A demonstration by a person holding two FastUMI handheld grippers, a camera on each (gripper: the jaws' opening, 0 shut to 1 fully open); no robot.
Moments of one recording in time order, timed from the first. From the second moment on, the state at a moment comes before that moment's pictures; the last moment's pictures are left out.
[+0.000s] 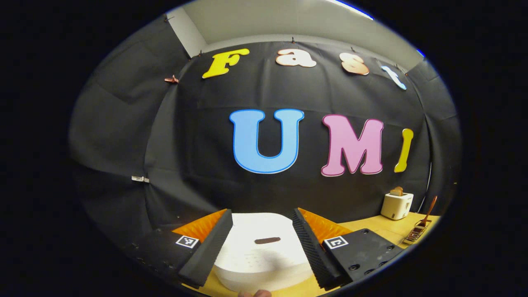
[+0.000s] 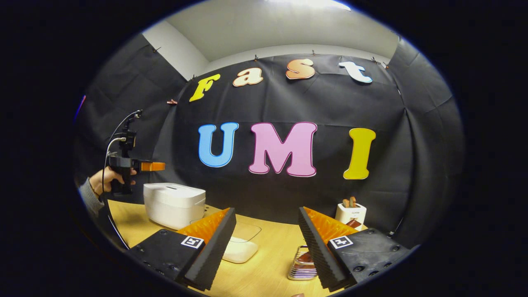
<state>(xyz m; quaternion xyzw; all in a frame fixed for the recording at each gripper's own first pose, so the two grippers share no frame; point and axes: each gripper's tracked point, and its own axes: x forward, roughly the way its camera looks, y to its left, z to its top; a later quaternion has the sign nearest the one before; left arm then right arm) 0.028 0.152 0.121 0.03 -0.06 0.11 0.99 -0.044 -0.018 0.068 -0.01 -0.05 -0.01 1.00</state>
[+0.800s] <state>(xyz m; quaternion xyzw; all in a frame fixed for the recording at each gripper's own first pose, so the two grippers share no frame) -0.004 0.075 0.061 -0.02 -0.08 0.04 1.00 -0.010 0.001 0.044 -0.03 -0.07 -0.01 1.00</state>
